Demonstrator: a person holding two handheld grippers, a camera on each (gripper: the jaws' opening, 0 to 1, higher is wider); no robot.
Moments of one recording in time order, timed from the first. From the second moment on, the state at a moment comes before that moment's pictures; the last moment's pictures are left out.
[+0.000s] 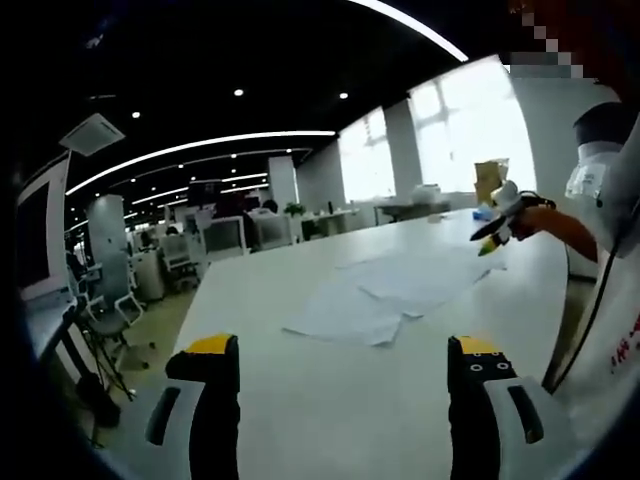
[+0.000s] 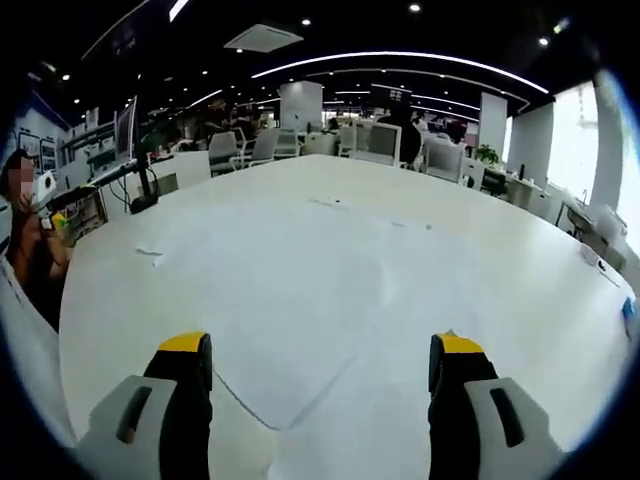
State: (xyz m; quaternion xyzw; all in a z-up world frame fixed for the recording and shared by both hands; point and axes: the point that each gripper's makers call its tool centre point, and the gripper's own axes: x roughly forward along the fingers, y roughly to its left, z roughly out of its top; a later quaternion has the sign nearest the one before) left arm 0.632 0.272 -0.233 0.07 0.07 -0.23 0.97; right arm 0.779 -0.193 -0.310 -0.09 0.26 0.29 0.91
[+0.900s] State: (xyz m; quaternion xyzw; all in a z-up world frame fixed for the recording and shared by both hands) left arm 0.625 0.278 -0.234 0.07 0.07 -0.22 0.97; right arm 0.784 -0.176 -0.321 -0.10 0.28 0.31 0.90
